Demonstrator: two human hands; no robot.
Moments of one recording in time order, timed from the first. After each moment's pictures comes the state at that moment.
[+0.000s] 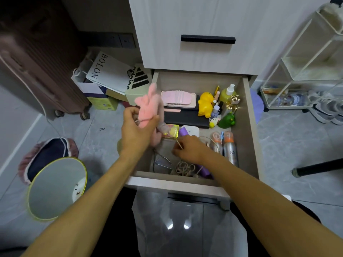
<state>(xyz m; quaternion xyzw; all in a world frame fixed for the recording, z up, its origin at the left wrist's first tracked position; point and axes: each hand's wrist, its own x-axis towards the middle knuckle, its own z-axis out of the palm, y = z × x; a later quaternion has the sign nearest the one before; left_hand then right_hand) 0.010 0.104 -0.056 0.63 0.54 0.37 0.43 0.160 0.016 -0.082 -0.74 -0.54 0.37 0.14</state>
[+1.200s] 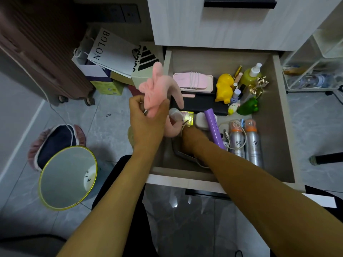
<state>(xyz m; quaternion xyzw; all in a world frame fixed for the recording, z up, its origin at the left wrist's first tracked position) 0.006 0.114 -0.070 0.61 0.55 0.40 0.40 0.126 0.075 -0.141 -0.76 -0.53 0.38 -0.06</state>
